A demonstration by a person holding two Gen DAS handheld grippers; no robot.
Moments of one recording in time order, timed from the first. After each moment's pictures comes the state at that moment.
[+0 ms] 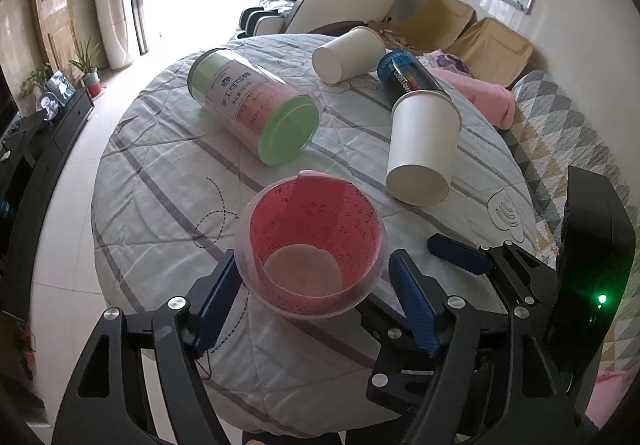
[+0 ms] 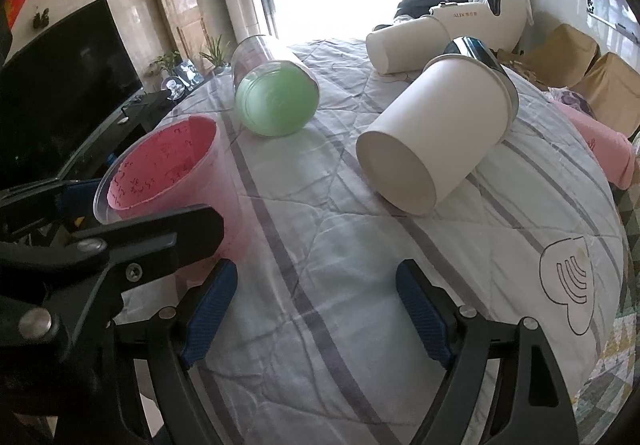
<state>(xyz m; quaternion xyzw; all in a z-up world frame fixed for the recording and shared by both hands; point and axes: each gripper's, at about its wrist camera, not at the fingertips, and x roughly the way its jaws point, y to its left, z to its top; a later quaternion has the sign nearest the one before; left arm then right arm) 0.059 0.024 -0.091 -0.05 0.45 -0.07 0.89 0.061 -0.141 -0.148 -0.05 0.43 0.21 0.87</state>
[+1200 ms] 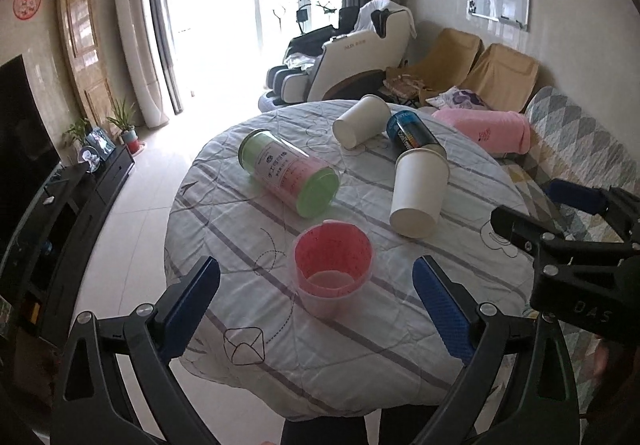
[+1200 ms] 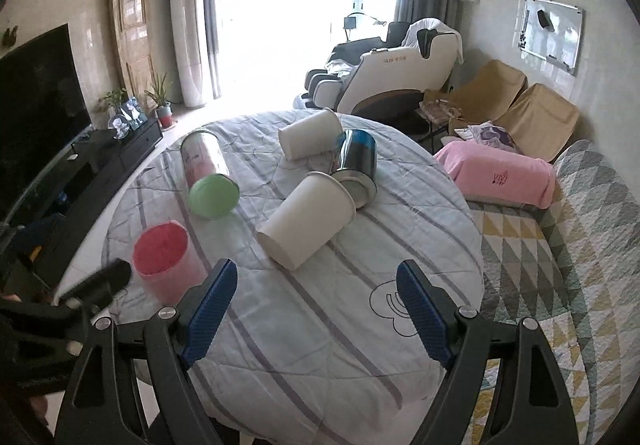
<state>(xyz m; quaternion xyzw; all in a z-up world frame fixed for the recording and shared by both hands) 0.006 0.021 -0.032 0.01 0.36 -0.01 0.93 0.022 -0.185 -0.032 -0.08 0.36 0.10 0.93</state>
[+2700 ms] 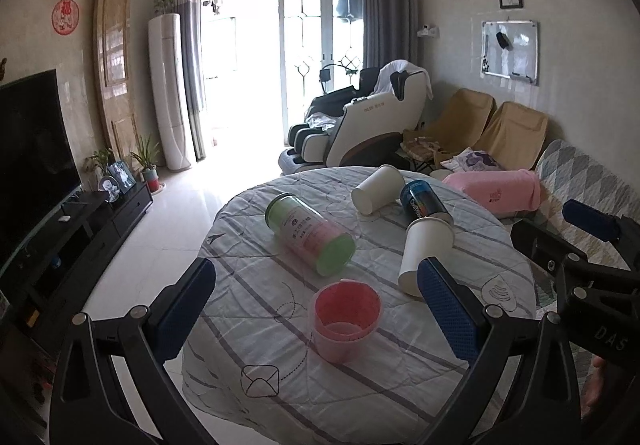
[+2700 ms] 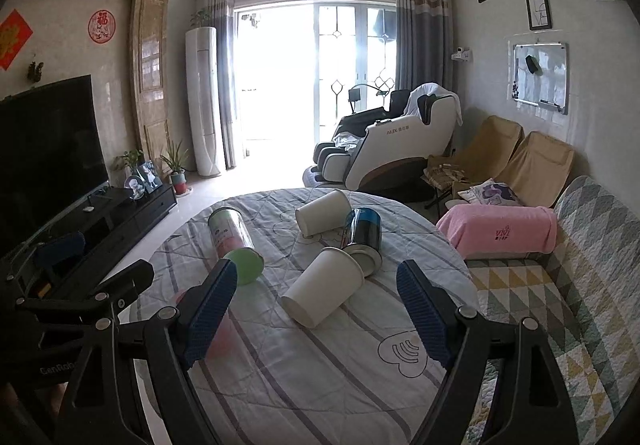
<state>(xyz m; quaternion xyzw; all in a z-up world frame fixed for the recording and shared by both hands) -0.017 0.027 -0.004 0.00 0.25 0.03 0.97 -0.013 -0.186 -0.004 -0.05 0.23 0.12 0.96</state>
